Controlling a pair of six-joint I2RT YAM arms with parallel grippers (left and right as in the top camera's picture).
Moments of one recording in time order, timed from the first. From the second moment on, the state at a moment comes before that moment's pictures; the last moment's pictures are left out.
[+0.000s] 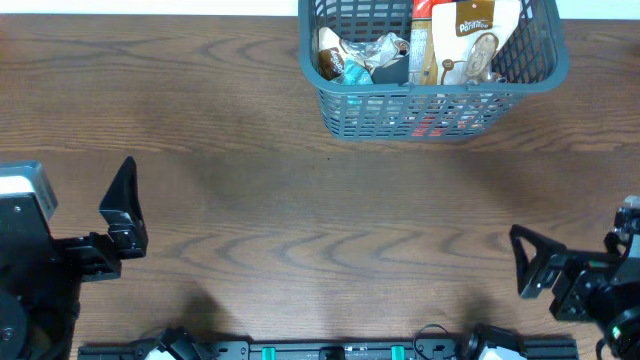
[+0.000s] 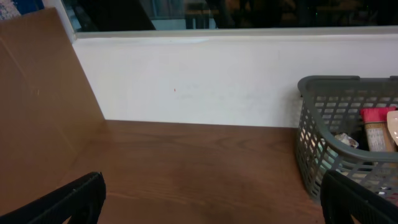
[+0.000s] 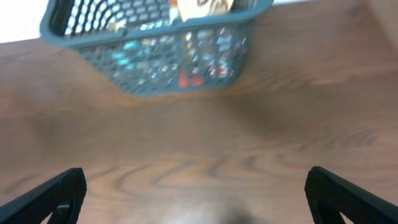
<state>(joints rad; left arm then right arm) -0.73 0.85 1.79 -1.26 -0.79 -0.20 -0.28 0.88 1.82 -1.61 -0.24 -0.03</state>
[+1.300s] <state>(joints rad) -0.73 0.85 1.79 -1.26 -0.80 -0.20 -0.04 0.06 0.08 -0.10 -0.19 -0.12</state>
